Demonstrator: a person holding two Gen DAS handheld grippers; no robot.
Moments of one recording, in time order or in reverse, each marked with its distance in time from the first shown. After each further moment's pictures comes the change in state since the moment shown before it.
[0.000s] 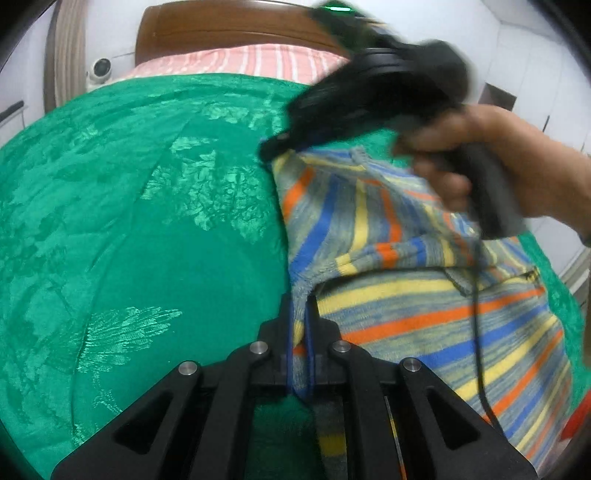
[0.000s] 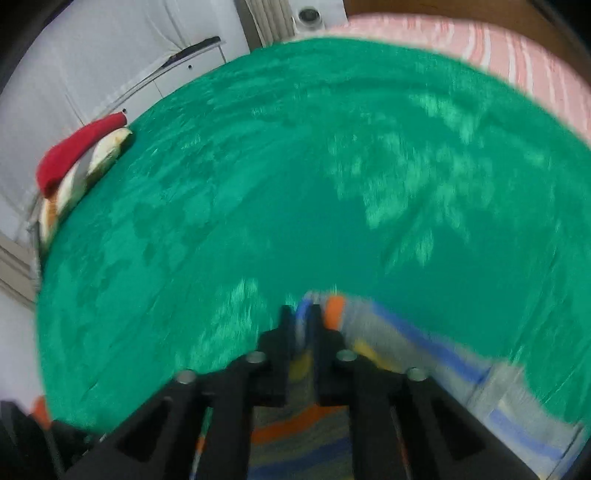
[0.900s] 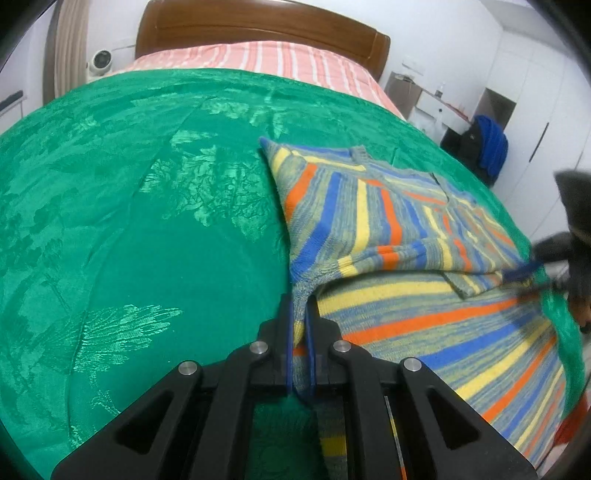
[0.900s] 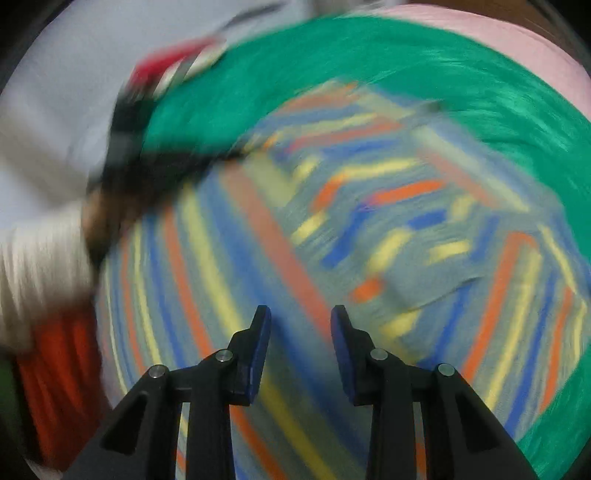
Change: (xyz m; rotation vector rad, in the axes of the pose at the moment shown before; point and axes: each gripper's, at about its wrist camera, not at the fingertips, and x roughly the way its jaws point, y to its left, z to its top) left arm -0.002 0.010 -0.001 -0.024 0.009 -0.023; right arm -0.140 -0.049 -0.213 -0.089 0.018 0.113
